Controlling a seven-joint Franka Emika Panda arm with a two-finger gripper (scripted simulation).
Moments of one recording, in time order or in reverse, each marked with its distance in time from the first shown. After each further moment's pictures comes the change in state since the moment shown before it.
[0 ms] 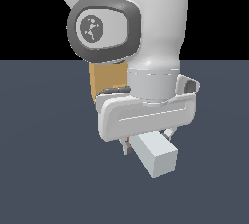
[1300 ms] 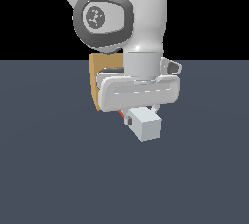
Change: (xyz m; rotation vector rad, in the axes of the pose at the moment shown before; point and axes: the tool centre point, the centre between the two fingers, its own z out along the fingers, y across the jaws) arm 0.064 0.012 -0.027 0.003 0.001 0.006
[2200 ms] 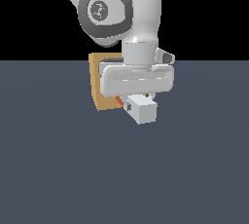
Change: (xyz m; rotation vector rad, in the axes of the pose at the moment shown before) arm 0.038 0.012 -0.020 -0.002 -0.001 0.003
